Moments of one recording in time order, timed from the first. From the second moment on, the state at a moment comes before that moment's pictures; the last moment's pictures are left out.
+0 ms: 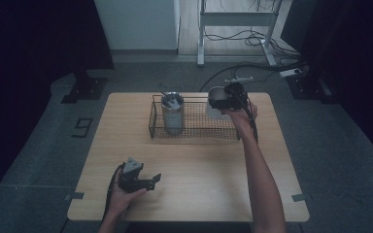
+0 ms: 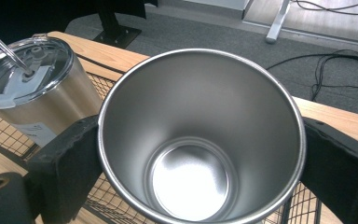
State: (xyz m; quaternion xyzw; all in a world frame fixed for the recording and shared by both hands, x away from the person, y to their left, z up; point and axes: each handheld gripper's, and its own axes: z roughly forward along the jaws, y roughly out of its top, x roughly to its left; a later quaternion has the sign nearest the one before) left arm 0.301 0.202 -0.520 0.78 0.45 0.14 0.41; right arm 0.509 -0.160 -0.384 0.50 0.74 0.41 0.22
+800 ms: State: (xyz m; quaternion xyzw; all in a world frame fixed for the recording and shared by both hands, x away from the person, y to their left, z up) left arm 0.301 0.197 -0.523 0.78 0.44 0.14 0.42; right arm 0.542 -0.150 -0.412 0.51 0.75 0.38 0.20
